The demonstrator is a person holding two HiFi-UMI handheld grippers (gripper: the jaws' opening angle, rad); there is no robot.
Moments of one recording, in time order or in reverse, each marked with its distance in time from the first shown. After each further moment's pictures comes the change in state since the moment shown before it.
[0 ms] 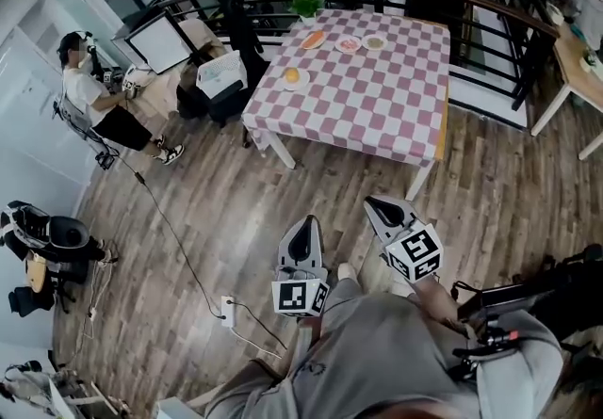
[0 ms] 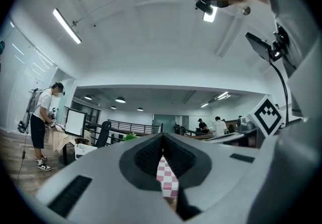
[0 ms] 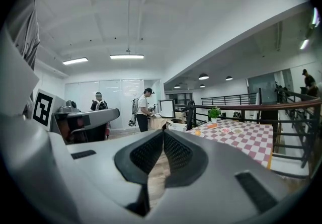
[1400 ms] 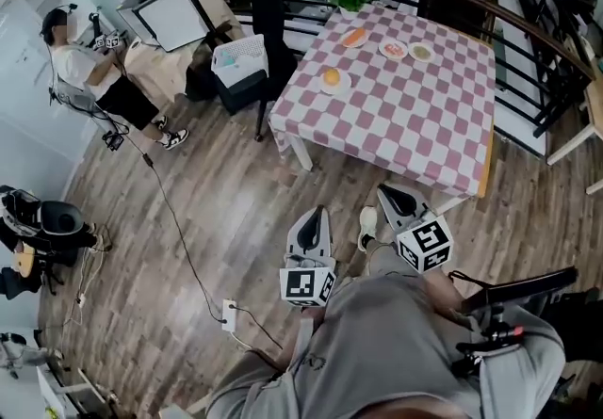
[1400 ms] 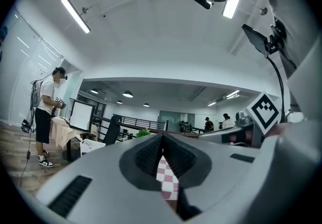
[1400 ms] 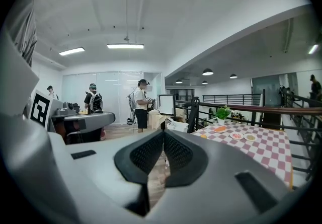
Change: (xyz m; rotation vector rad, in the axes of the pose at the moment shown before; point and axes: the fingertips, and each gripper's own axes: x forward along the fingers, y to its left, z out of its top) left arm 0.112 0.208 -0.035 -0.058 0.041 0.040; right arm 0.239 -0.023 0.016 -0.045 0.062 -0.002
